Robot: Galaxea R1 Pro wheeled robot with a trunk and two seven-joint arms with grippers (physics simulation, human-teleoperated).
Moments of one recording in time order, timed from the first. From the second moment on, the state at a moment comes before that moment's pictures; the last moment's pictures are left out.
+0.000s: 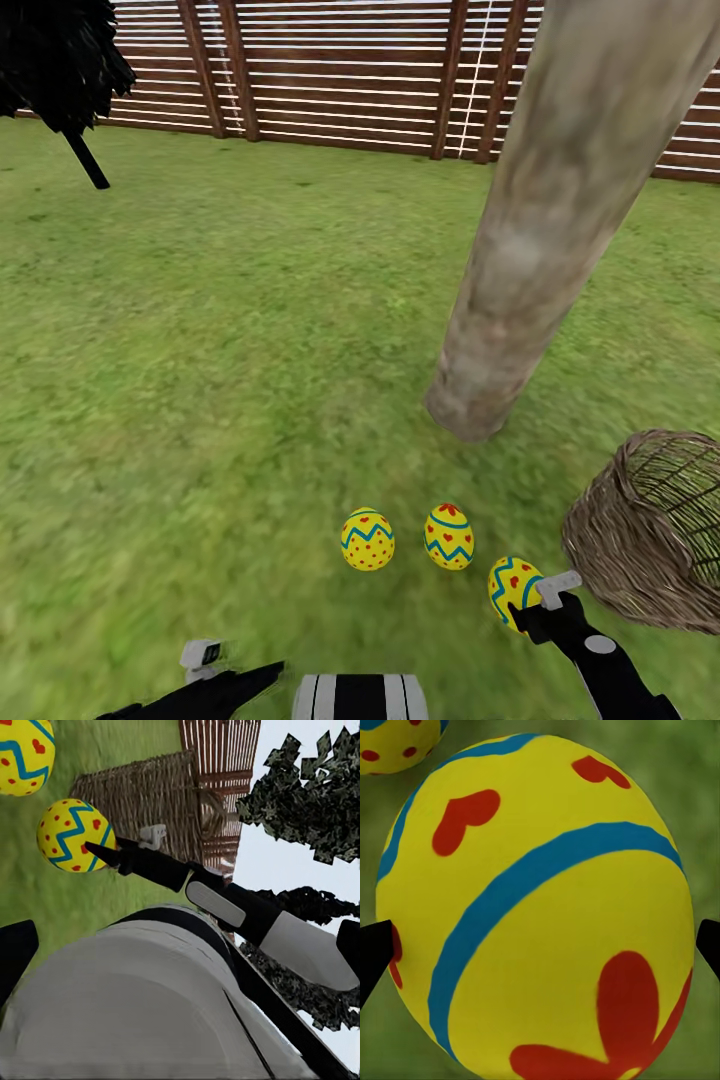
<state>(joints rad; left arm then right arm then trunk) -0.10 0.22 -0.06 -0.97 0.57 0.50 -1.35 -0.39 -0.11 -0.34 -0.68 0.49 0.04 0.27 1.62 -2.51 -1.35</state>
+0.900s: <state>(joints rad) -0.08 0.26 -0.05 -0.97 0.64 0.49 -1.41 -0.39 -0.11 -0.33 -0.68 0.50 0.04 0.26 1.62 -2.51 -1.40</state>
